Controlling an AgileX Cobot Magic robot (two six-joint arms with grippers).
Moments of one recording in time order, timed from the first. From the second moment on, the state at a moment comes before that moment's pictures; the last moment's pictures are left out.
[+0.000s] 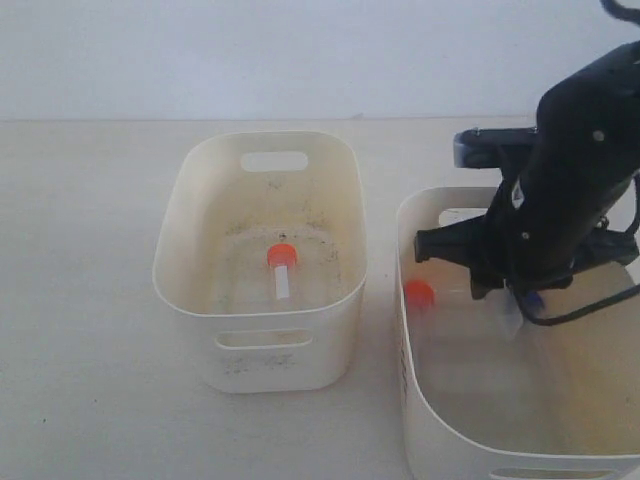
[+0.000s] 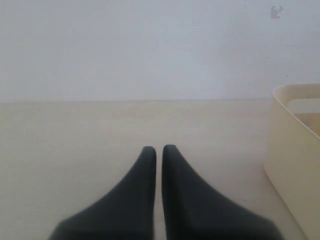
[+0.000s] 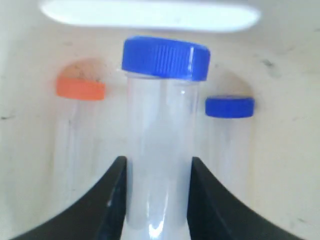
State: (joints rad) left arm 0.00 0.00 0.00 -0.02 0.18 0.02; right arm 0.40 1.58 -0.94 -0.18 0.74 0.62
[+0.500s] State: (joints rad) left arm 0.00 0.00 0.00 -0.02 0.18 0.02; right arm 0.54 1.39 -1.02 -0.14 0.56 0.62
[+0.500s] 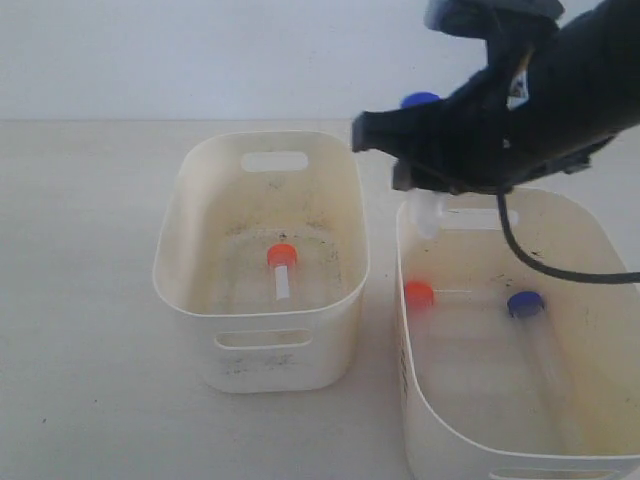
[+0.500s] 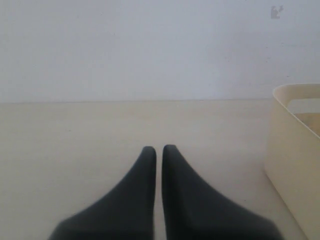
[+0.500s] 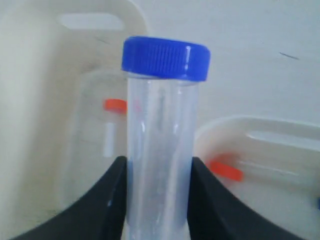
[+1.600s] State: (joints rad) left arm 0.00 0.00 0.00 -0.02 0.18 0.02; right arm 0.66 1.55 -1.16 -0.18 0.49 0.62
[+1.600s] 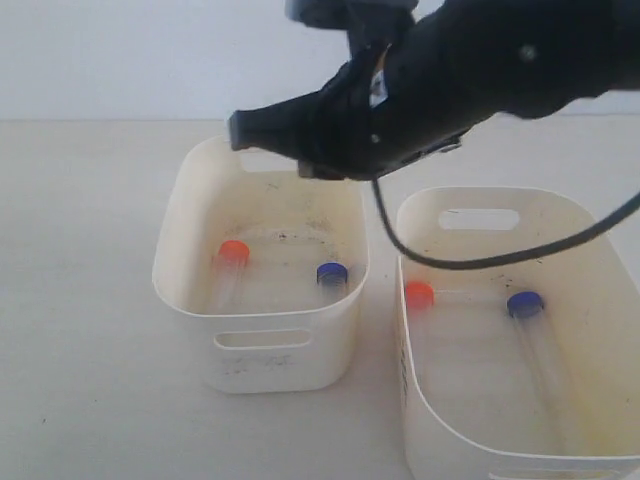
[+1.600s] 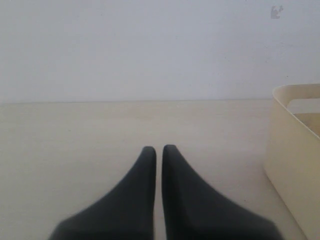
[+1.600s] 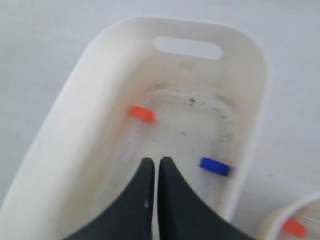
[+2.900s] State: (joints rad) left arm 0.00 0.00 0.00 -0.02 0.18 0.02; right arm 0.48 1.49 -0.80 -0.31 0.60 0.79
